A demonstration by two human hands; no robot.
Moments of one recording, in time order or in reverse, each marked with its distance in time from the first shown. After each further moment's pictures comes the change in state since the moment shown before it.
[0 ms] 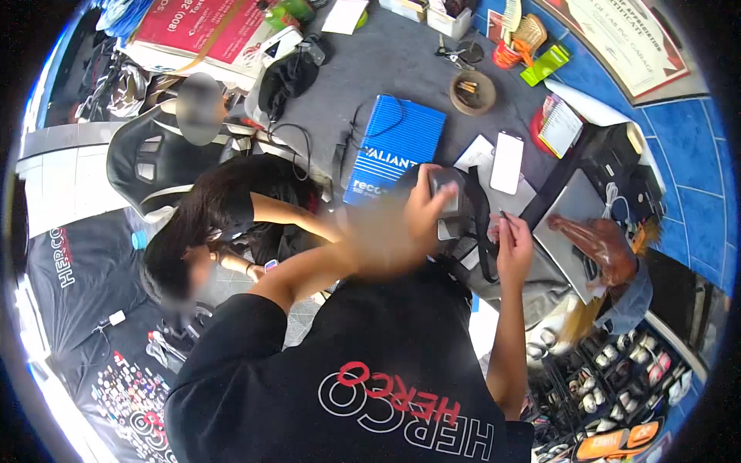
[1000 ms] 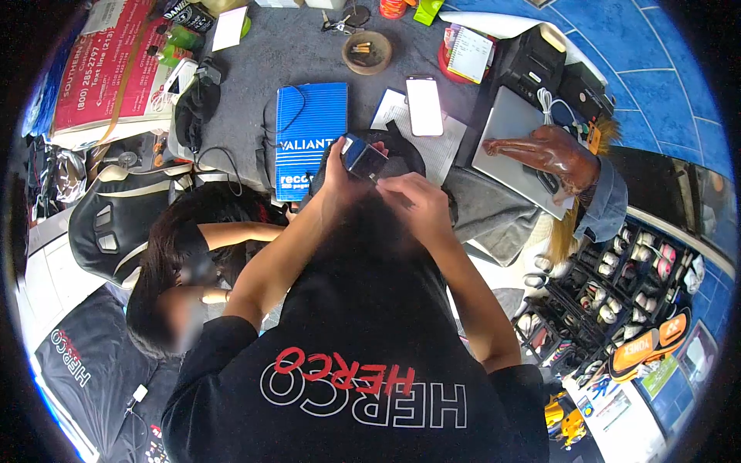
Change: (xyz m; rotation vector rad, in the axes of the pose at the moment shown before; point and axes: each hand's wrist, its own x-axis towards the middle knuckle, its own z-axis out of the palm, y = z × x) left_hand 0.029 -0.022 0.015 -1.174 0.069 -0.707; right_hand -0.023 -0.066 0.041 -0.265 -0.063 -0.383
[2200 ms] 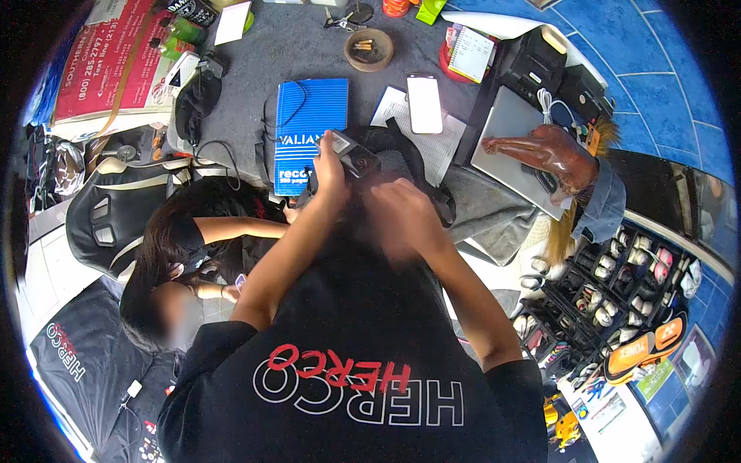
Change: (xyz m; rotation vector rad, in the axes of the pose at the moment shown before) left_hand 0.004 0.001 -0.012 0.368 0.482 0.387; right_hand -0.012 0.013 0.011 -0.219 -0.106 -0.293
